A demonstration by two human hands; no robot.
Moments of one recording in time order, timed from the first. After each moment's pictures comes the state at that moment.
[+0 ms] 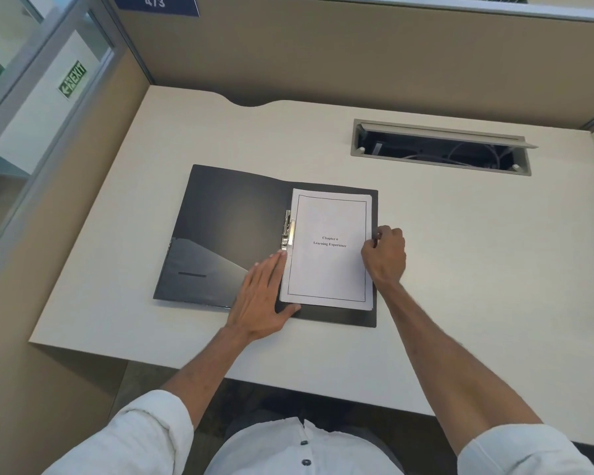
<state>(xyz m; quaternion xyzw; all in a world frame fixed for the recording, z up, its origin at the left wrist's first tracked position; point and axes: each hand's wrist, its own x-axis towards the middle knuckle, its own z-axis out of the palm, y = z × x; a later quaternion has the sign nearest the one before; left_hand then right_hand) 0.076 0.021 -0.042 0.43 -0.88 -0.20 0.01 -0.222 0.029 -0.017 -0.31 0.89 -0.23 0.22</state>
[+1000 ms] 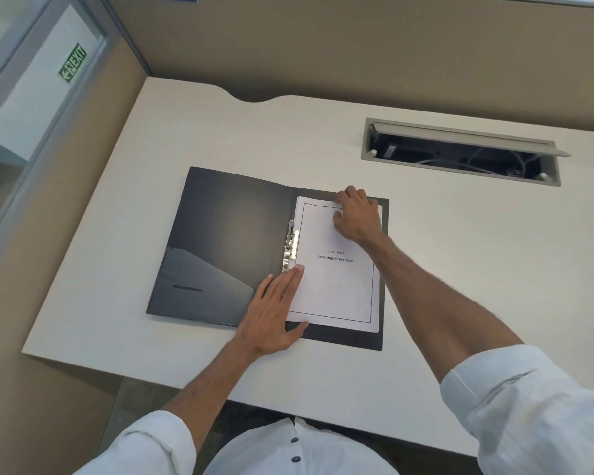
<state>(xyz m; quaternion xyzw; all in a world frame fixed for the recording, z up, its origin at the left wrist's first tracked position) 0.056 0.007 -0.068 0.39 -0.90 -0.21 0.01 -0.230 -0.106 -0.017 -0.60 0.78 -0.03 0.18</state>
